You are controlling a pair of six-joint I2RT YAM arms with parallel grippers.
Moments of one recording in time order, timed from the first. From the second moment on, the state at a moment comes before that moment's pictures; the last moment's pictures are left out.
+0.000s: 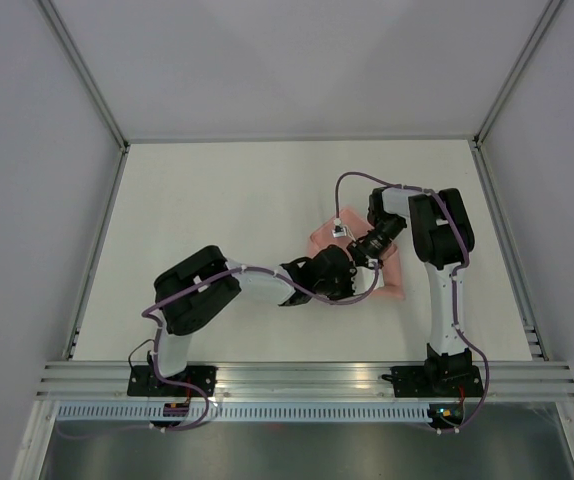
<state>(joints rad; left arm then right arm) -1.07 1.97 1.06 0.27 0.17 0.44 0.22 2.33 1.51 -1.44 -0.85 -1.12</state>
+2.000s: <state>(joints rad) -0.74 2.30 1.49 -0.24 1.10 0.10 0.48 1.41 0.67 -0.28 -0.45 -0.81</state>
